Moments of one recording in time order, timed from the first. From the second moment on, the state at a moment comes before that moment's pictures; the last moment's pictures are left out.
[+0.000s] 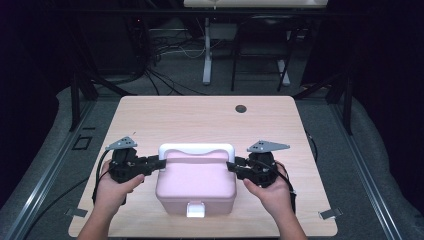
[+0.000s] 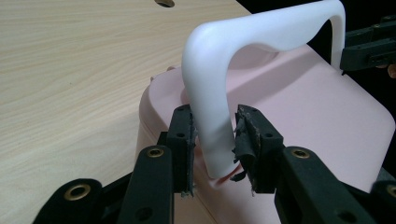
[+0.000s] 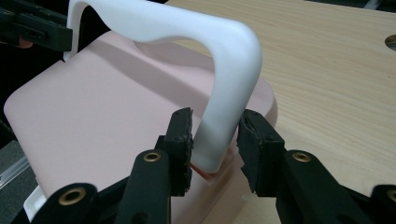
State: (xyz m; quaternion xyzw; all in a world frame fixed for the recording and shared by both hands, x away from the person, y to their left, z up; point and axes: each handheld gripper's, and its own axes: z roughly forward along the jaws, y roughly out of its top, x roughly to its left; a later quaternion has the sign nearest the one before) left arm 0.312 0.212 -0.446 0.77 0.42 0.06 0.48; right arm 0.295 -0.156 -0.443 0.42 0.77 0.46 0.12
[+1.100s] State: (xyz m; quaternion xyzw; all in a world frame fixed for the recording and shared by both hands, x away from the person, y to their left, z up) left arm 0.303 0.210 -0.451 0.78 0.40 0.07 0.48; right arm 0.288 -0.155 -0.448 0.41 0.78 0.46 0.12
